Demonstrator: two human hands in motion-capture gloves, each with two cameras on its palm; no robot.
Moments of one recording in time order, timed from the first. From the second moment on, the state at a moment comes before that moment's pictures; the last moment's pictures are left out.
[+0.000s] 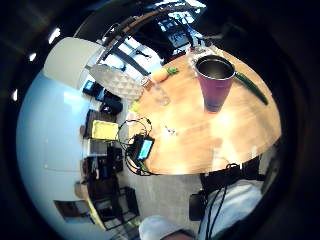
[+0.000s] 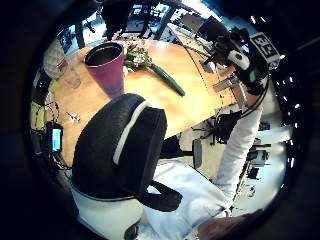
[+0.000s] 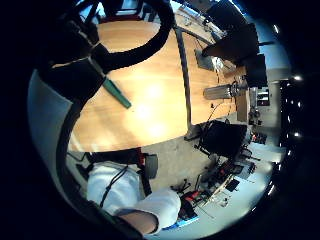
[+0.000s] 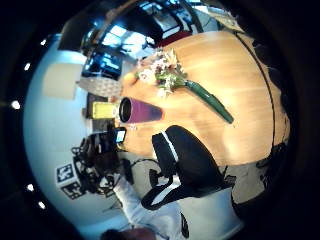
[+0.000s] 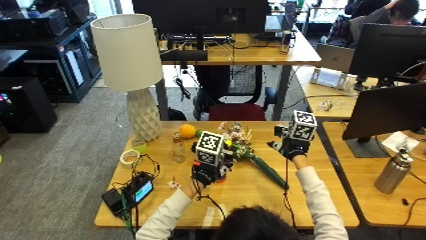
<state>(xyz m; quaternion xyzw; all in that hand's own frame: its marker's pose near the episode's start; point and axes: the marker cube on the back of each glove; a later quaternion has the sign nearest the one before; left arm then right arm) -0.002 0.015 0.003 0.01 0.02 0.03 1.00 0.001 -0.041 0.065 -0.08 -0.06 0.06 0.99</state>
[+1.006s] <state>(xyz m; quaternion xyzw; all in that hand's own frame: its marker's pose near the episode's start) 0.002 0.015 0.026 0.01 0.03 0.03 1.00 0.006 -0.004 0.212 -0.28 -0.05 0.16 0.95</state>
